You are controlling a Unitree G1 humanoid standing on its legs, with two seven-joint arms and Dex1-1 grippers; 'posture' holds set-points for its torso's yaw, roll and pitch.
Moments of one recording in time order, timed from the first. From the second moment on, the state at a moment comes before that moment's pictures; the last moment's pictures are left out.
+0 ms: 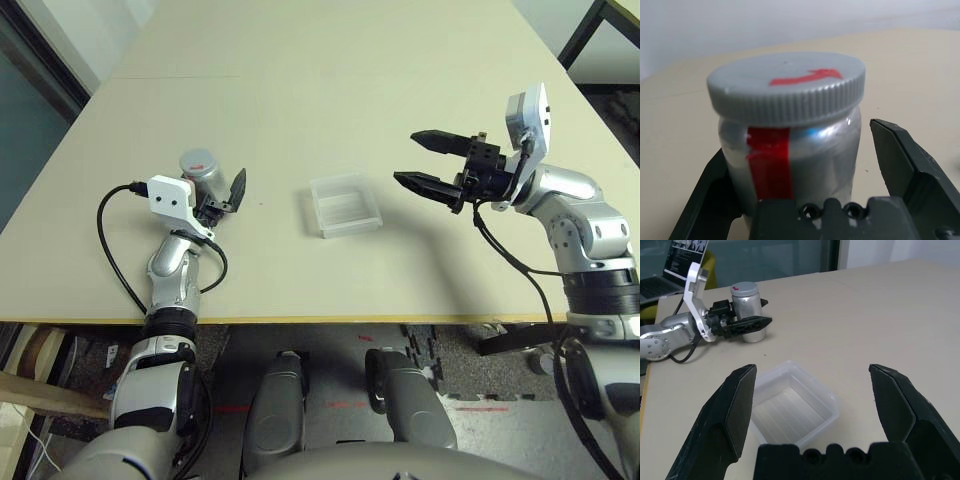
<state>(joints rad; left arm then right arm) -0.46 0.33 0.26 0.71 -0.26 -0.51 -0.54 -0.60 -0.53 -0.05 0.12 0.48 0.33 1.07</state>
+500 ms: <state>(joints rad) -0.36 0.34 0.26 0.51 -0.28 -0.36 -0.51 -0.62 -0.50 -0.04 0.16 0.45 0.29 1.09</state>
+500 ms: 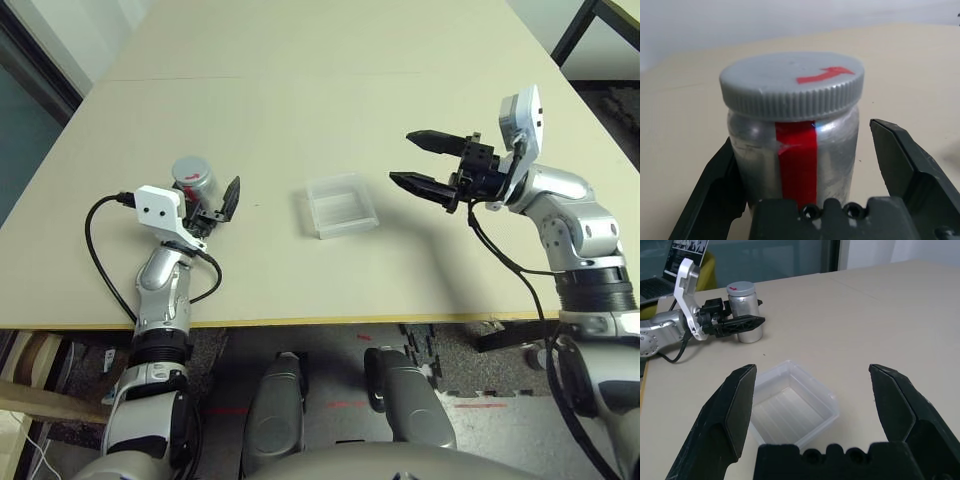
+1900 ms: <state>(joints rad) -0.42 0.37 0.23 0.45 -0.27 -0.17 -0.47 -0.62 -0.49 -0.04 0.17 0.44 0.28 1.09</state>
